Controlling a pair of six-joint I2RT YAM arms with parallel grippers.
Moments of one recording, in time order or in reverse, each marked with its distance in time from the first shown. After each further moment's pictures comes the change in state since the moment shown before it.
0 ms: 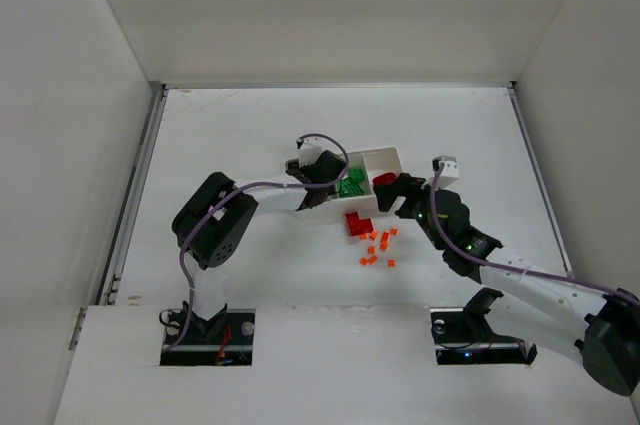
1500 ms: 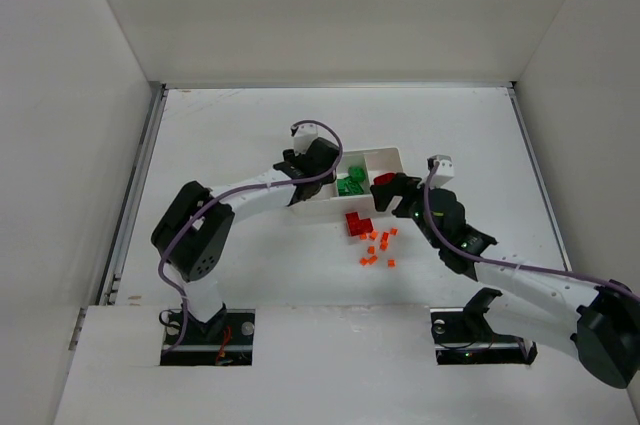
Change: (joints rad) left arm 0.010 -0.142 0.016 -0.048 0.032 0.026; right arm 0.000 0.054 0.000 0.035 -0.012 -0.006
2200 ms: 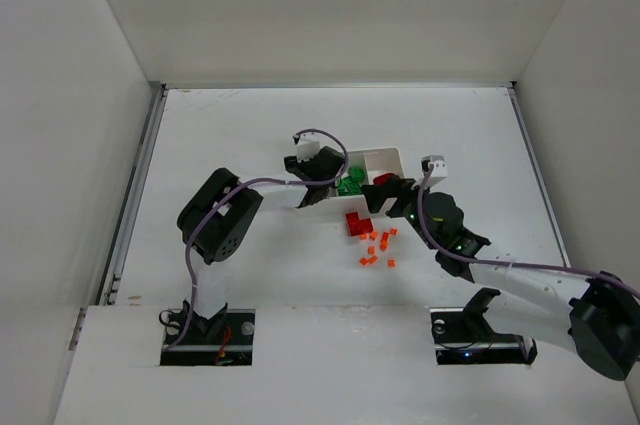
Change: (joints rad) left arm 0.013 0.180 -0.005 0.162 -0.125 -0.027; right arm 0.033 0.049 -0.033 0.193 -0.049 -0.047
